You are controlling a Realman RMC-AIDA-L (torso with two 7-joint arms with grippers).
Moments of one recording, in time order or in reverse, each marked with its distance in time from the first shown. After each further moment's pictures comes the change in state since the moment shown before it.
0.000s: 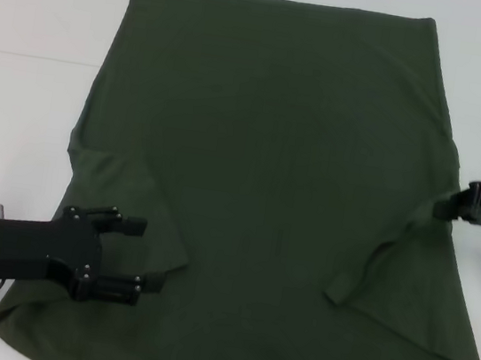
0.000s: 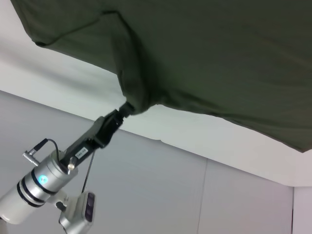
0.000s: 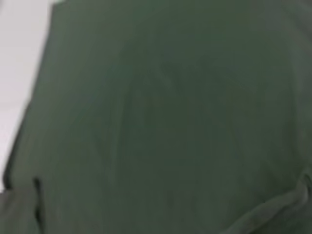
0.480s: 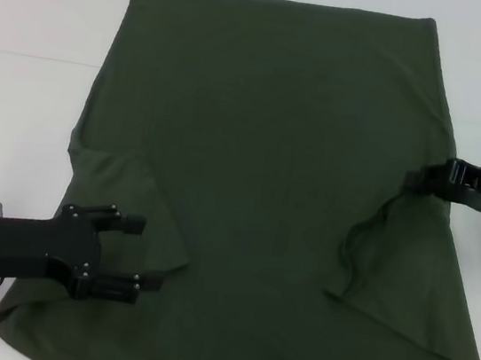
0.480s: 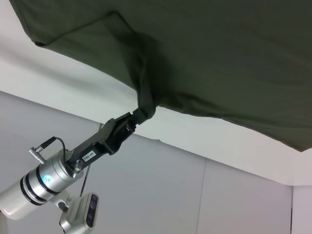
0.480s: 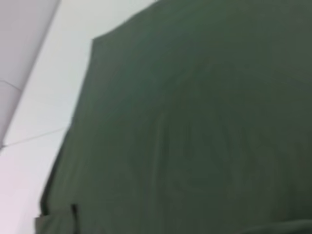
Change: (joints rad) left arm 0.000 0.002 0.001 0.002 -0.002 0.000 0.000; right arm -0.009 0.039 0.001 0.024 0.140 0.068 -0.097
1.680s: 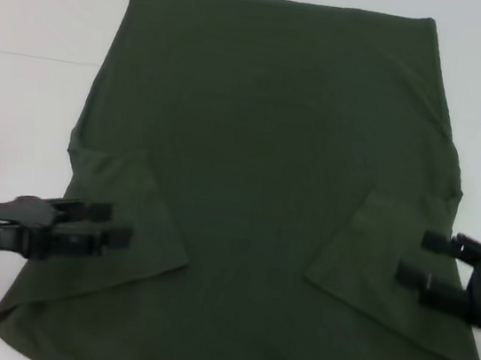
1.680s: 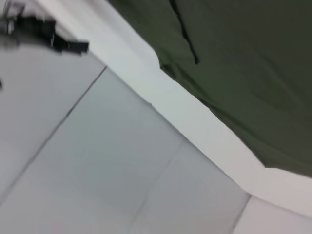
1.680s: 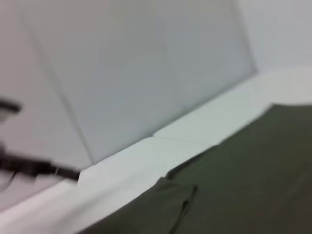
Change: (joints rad) left arm 0.007 0.055 -0.120 -0.010 -0.044 0.149 -0.414; right arm -0.336 0.052 0.059 0.048 0.404 -0.394 -1.127
